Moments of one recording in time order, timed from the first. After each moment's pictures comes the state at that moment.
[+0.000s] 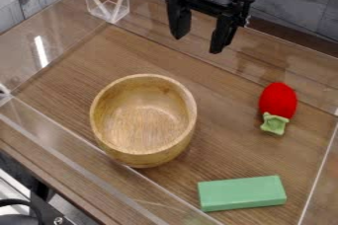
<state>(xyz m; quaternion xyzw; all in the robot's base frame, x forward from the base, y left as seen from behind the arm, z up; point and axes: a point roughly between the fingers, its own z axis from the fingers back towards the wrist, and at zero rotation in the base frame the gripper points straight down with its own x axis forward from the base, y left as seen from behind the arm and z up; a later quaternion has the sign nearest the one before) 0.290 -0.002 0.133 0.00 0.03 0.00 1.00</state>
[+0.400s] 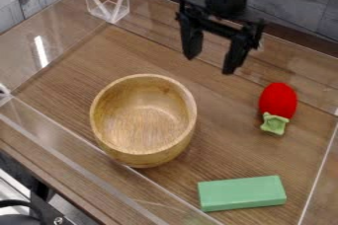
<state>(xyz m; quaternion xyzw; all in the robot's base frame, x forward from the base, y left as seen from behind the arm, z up) 0.291 -0.026 0.104 -0.01 0.07 0.00 1.00</state>
